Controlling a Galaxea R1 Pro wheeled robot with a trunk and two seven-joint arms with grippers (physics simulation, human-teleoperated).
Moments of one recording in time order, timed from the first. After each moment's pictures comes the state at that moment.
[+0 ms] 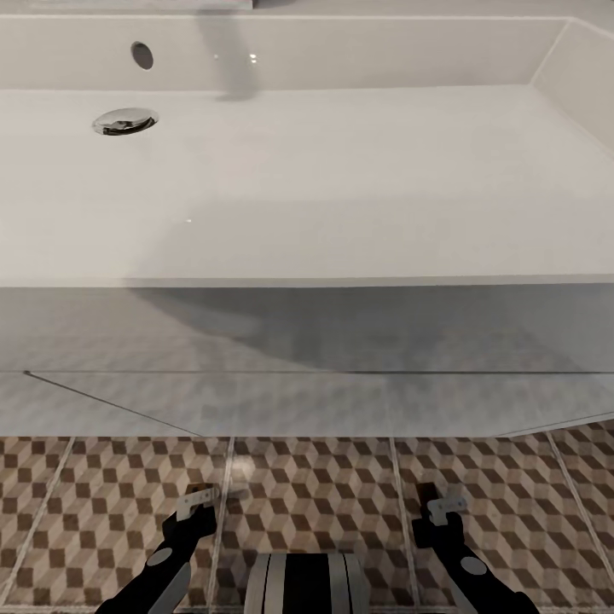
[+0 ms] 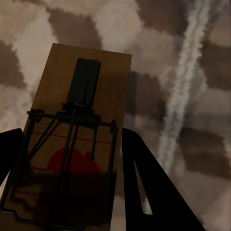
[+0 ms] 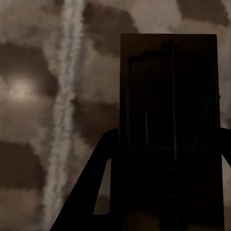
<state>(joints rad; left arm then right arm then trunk) -0.41 0.08 -0.33 -0.60 0.50 -0.10 0.22 -0.49 -0.11 0.16 -0.32 -0.06 -0.26 -0.01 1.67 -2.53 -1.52</state>
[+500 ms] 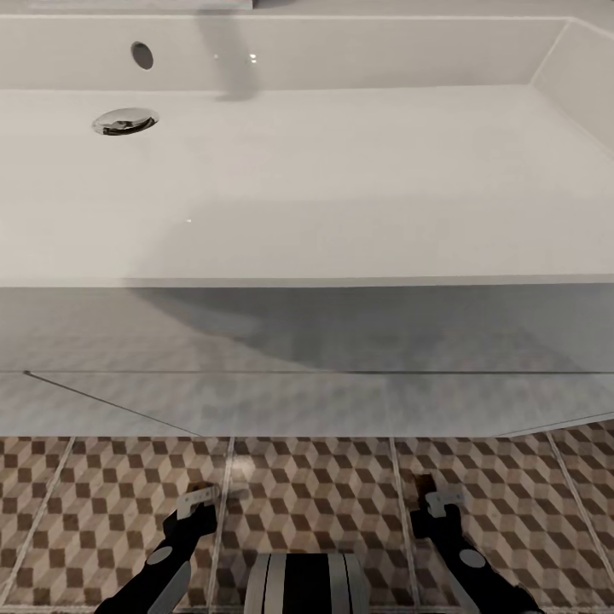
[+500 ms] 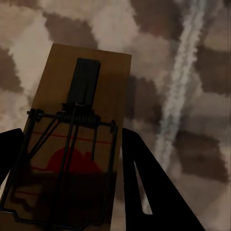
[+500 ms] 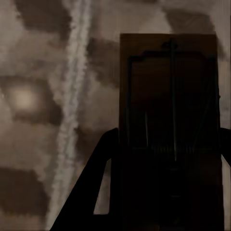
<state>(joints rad) -0.41 0.09 -0.33 -0.61 0.51 -0.10 0.21 -0.49 -0.11 0.16 -0.36 -0.06 -0.25 0.00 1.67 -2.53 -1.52</state>
